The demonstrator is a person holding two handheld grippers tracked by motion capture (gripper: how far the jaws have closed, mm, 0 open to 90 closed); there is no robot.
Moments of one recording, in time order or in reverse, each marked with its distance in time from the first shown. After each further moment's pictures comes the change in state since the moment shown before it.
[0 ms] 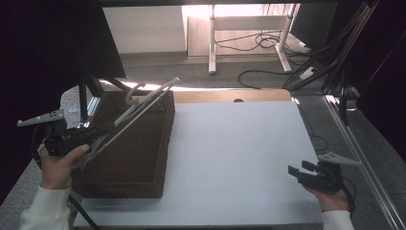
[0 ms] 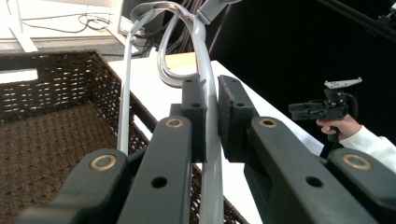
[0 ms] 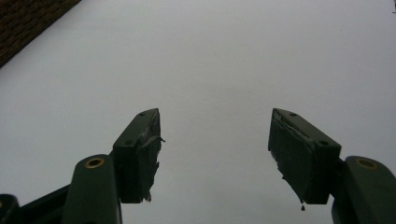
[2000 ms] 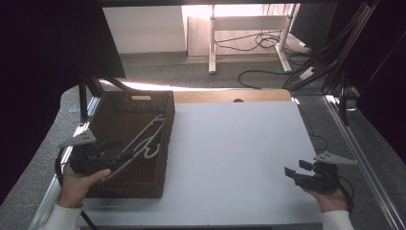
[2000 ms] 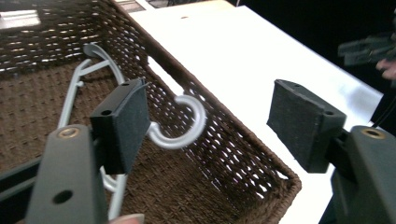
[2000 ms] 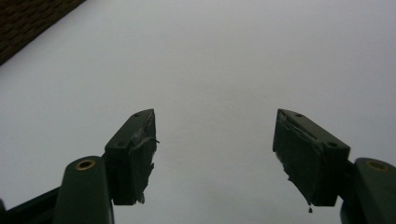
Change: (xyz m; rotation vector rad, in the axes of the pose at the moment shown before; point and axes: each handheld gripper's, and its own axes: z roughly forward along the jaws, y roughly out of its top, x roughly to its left) left arm -0.018 -0.056 0.045 0.177 0.121 0.121; right arm 0.010 0.003 0.001 0.009 0.046 -0.077
